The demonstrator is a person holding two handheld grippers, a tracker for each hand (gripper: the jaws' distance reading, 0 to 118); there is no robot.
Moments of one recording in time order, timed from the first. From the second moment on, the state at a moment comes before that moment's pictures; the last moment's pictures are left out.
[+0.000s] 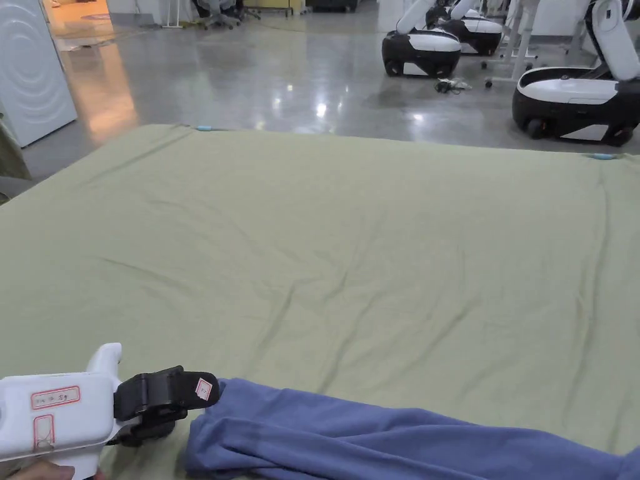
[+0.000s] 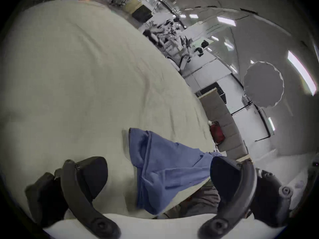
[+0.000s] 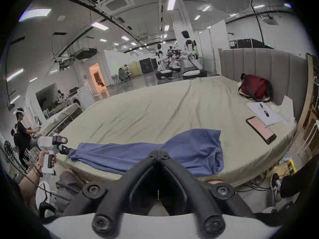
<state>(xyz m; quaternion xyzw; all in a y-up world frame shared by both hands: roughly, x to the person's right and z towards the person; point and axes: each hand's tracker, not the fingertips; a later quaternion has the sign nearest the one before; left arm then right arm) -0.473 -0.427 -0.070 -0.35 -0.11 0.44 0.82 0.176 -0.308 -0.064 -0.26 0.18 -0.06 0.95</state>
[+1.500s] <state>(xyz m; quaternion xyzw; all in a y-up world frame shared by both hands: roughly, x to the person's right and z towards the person) -0.519 -0.426 -0.073 -0.35 -0.08 0.39 0.85 0.180 -0.315 -0.086 -0.29 0.17 -0.05 0.94</state>
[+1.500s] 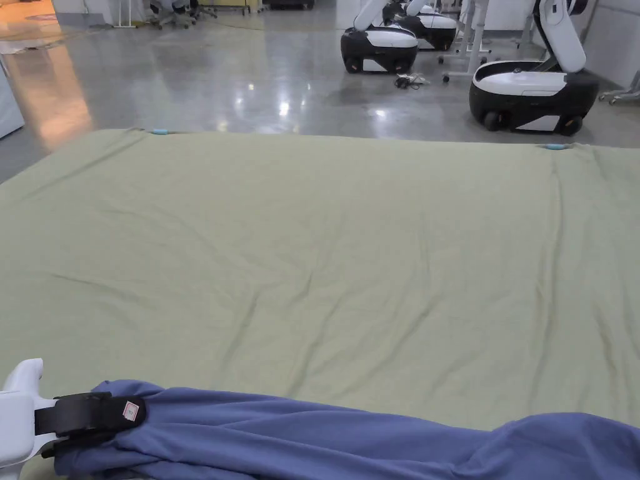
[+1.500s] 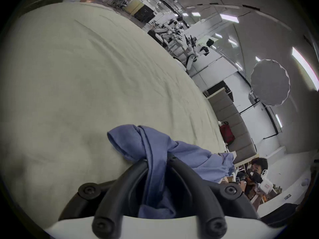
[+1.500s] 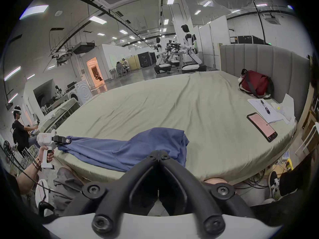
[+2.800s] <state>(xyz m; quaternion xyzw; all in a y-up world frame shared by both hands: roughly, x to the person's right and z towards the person) -0.286 -0.348 -0.106 -0.35 -0.14 0.32 0.87 0.192 -0.320 -0.078 -0.30 0.17 -0.05 0.94</state>
